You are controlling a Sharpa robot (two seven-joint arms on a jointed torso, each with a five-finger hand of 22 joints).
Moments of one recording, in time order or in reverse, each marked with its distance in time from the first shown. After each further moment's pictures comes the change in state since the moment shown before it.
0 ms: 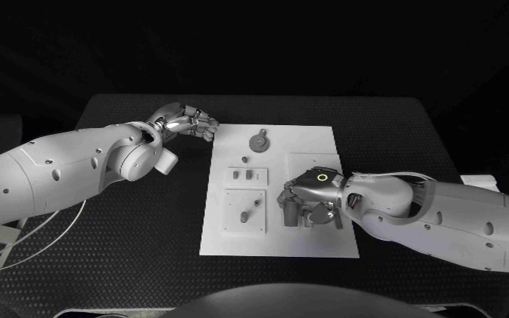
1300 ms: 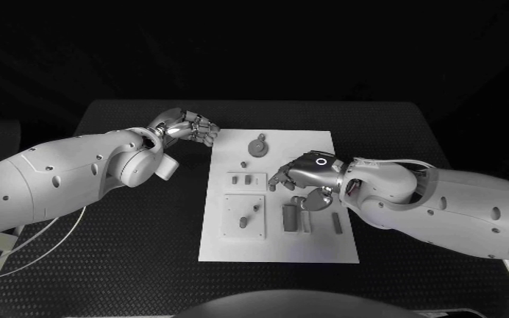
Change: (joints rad) left arm 0.000 0.003 0.000 0.006 0.000 -0.004 0.002; left_hand 0.000 0.000 0.002 -0.002 0.000 0.000 0.000 0.005 0.000 0.000 0.000 0.000 0.002 0.000 0.000 0.000 0.001 0.000 0.000 0.000 0.000 0.000; right arm 0.079 0.001 -0.004 0.028 0.076 -0.079 0.034; right_hand -0.013 -0.024 0.000 0.000 0.000 -0.036 -0.008 -0.019 -0.020 0.090 -0.009 -0.244 0.078 0.087 -0.010 -0.241 0.059 -0.007 -0.018 0.011 -0.044 -0.003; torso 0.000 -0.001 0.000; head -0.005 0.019
